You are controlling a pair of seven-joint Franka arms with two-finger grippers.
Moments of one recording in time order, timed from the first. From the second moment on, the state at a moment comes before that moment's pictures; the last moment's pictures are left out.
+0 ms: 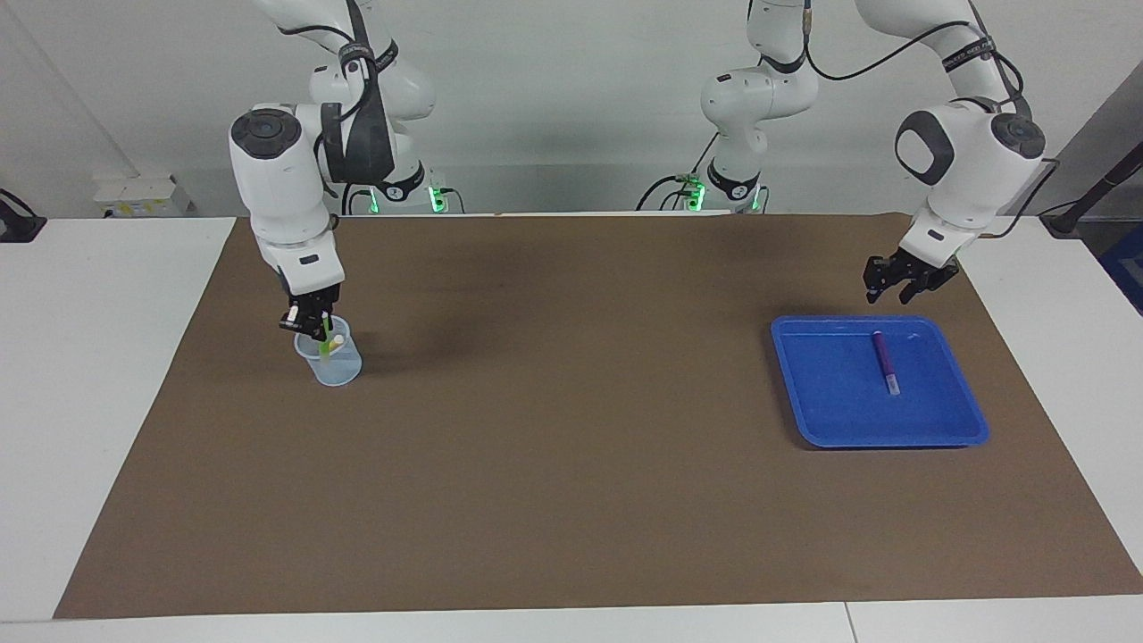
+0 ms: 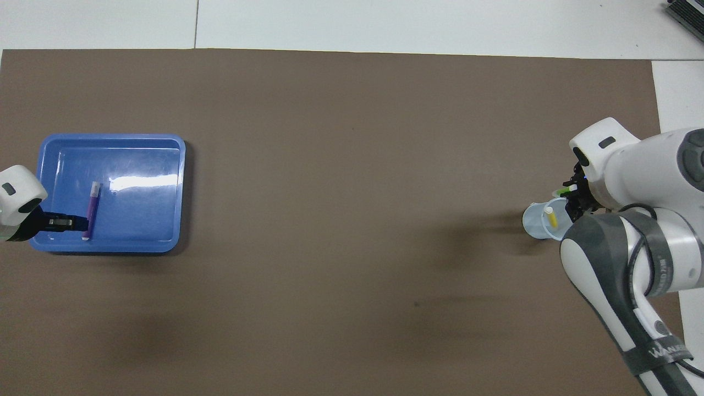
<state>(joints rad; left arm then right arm) 0.15 0.00 0.06 -2.21 0.01 2.24 0.32 -0.09 -0.02 0.13 -2.05 -0.18 2.11 -1.18</state>
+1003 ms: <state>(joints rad) 0.16 0.21 0.06 -2.15 0.02 2.44 0.32 -0.08 -0.02 0.14 -2.02 -0.19 2.06 -1.18</state>
